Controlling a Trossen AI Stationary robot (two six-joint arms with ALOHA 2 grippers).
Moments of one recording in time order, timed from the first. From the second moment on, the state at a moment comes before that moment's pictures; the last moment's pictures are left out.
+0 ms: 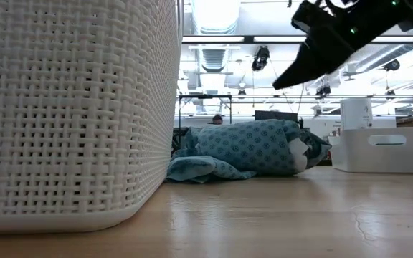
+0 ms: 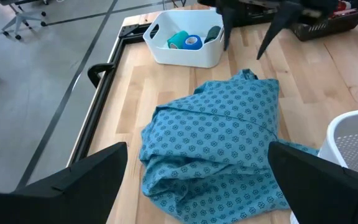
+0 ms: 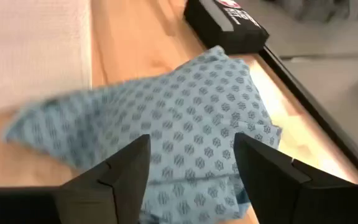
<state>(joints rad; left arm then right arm) 0.29 1.18 1.01 -0.40 0.10 0.31 0.14 1.18 0.62 -0.04 0.48 0.10</state>
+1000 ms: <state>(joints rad) 0.29 1.18 1.01 -0.40 0.10 0.31 -0.38 1.49 0.90 -0.27 -0.19 0.31</state>
